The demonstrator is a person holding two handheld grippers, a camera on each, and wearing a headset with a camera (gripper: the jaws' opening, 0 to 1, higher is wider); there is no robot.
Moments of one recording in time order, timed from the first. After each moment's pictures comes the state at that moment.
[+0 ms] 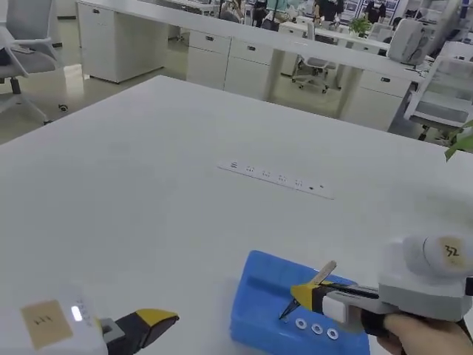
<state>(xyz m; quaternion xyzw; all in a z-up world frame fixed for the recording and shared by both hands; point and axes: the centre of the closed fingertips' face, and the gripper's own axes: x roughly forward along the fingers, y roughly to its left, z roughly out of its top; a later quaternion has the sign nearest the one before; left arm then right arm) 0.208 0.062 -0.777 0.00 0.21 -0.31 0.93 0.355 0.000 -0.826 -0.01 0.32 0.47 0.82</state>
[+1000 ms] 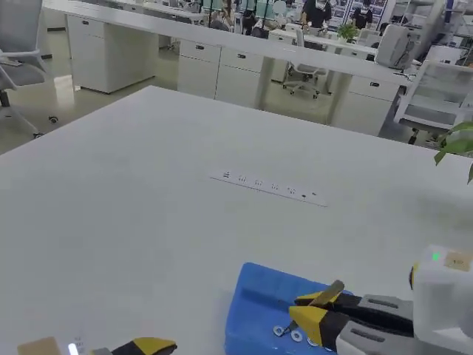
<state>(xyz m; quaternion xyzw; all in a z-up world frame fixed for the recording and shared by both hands) 0.203 0.053 -0.782 0.02 0.22 -0.33 0.92 0.290 -0.001 -0.767 -0.12 0.21 0.54 0.80</state>
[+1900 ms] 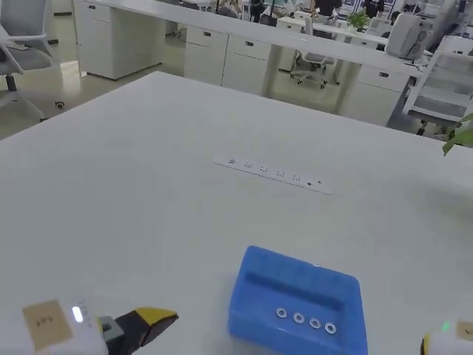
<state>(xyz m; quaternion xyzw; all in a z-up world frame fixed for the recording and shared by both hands) 0.205 0.058 -0.778 0.02 0.21 -0.31 0.93 0.225 -0.019 -0.824 -0.07 0.33 0.55 0.77</state>
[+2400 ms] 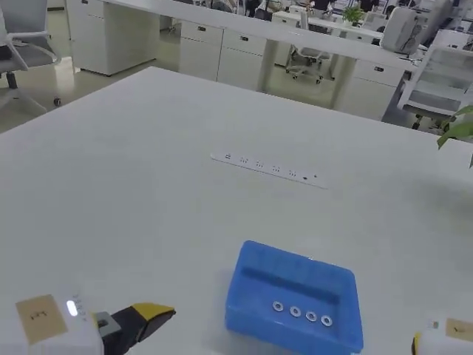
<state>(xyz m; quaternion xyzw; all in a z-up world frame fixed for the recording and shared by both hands) 0.205 0.057 -0.778 0.01 0.21 -0.32 0.92 0.220 -0.020 -0.828 -0.08 0.33 0.55 0.76</state>
